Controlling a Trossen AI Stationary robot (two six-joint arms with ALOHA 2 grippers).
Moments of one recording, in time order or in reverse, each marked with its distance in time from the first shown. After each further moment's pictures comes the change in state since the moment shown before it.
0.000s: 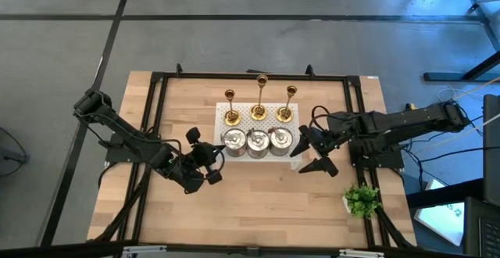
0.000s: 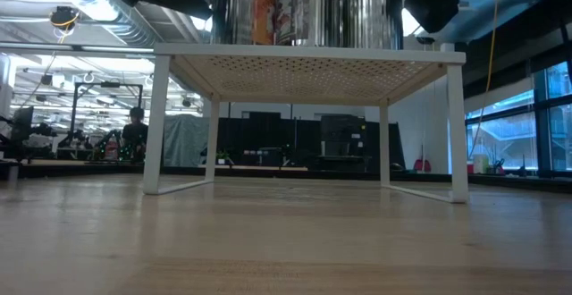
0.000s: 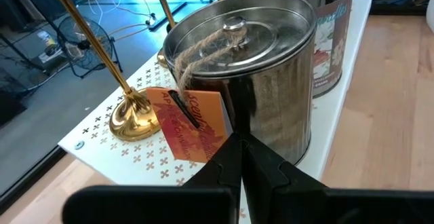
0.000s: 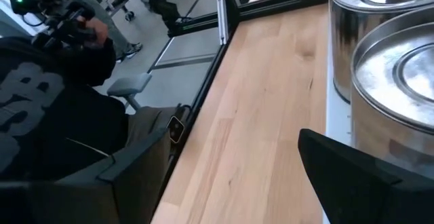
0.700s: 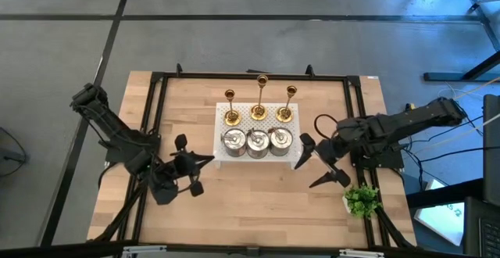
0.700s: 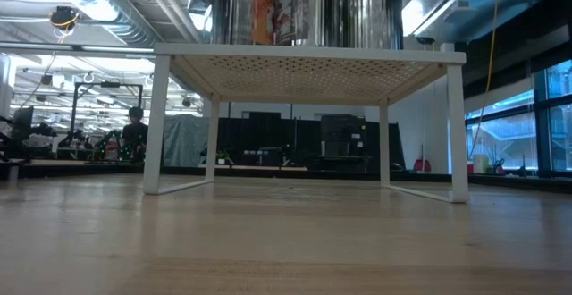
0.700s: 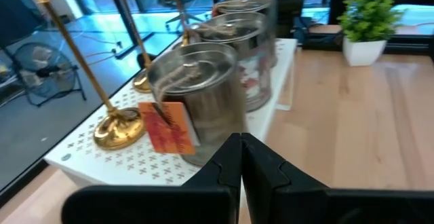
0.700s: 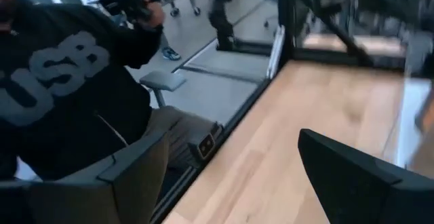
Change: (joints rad) left arm -0.200 -0.114 0.000 -0.023 -0.081 -0.019; right arm 0.150 0.000 0.083 0.029 -0.001 -0.189
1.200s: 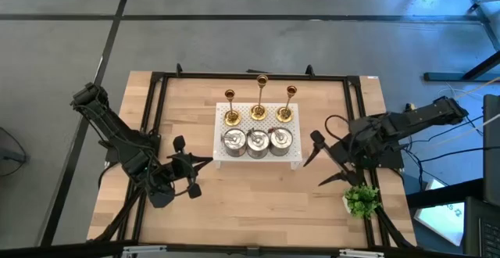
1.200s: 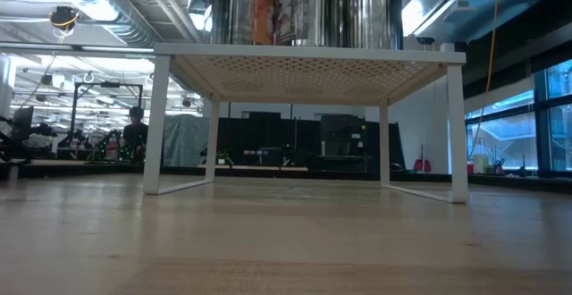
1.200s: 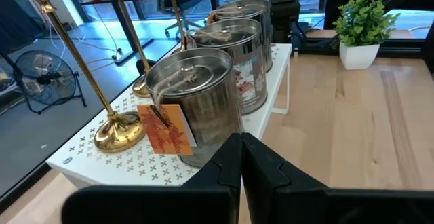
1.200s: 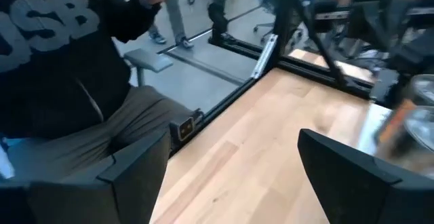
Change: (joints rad) left arm -0.041 0.000 0.000 0.001 -0.034 -0.002; right arm 0.052 -0.108 -0.001 -0.120 0.081 -0.235
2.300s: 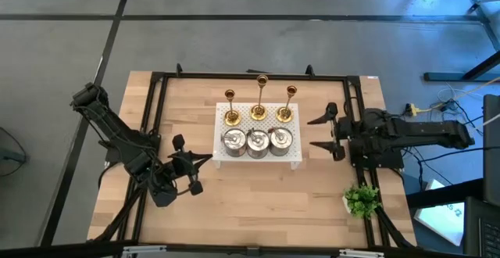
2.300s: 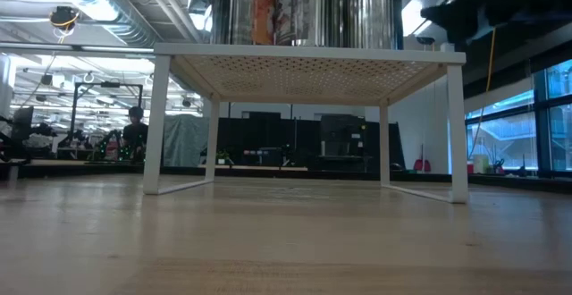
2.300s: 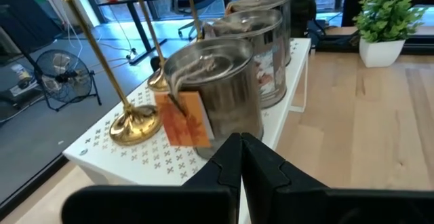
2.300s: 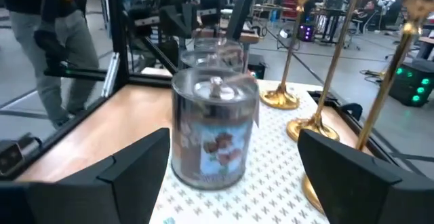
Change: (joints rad) left arm 0.016 0.000 -0.036 -0.007 -0.036 -0.030; right arm -0.335 -0.419 -0.450 0.264 0.238 0.043
